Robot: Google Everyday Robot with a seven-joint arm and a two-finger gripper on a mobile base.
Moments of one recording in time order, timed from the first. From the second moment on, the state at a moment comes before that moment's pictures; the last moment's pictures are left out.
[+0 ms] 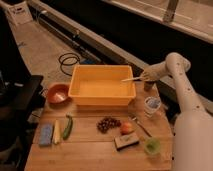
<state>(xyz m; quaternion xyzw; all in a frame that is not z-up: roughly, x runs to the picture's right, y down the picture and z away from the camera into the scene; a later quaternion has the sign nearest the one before) 0.267 -0.063 0.937 -0.08 -0.25 -0.09 0.96</state>
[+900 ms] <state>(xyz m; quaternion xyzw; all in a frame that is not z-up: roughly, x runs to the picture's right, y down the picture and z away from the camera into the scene) 0.271 -0.068 0.930 -0.08 -0.25 -0.09 0.96</state>
